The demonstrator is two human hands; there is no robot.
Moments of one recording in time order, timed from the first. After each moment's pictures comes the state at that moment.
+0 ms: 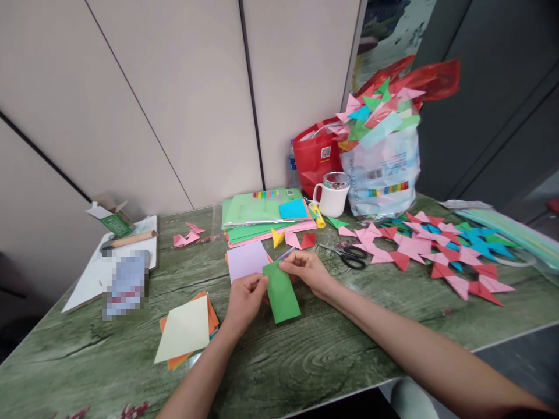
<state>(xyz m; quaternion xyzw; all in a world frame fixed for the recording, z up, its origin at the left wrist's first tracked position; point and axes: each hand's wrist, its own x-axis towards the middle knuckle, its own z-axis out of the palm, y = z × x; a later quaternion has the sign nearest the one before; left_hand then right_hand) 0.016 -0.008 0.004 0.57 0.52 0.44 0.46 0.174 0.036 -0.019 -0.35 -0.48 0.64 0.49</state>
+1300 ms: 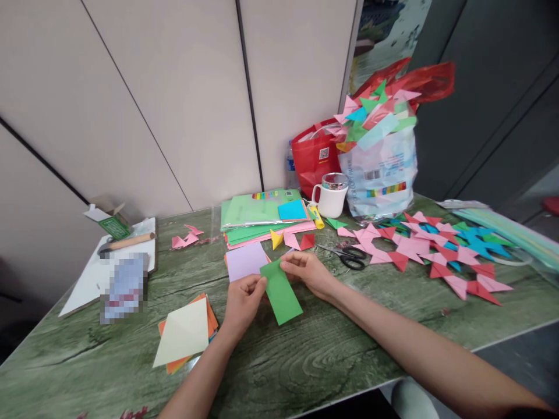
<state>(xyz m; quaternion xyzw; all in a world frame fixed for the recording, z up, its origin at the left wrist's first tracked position) 0.019 -0.013 0.014 0.57 0.52 0.46 0.44 0.177 0.035 -0.016 -0.33 -0.45 0.68 0.48</state>
